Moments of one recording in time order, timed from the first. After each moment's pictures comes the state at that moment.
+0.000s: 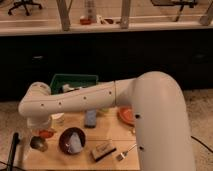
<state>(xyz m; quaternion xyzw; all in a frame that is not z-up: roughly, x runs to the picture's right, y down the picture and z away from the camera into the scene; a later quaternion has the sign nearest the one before) -0.308 0.201 0.672 -0.11 -0.36 -0.70 0.61</state>
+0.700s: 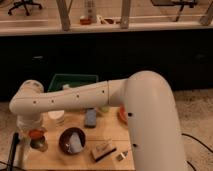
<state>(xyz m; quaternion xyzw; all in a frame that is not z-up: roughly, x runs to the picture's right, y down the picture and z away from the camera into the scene) -0.349 0.200 0.661 -0.08 -0.40 -0.72 0.55</state>
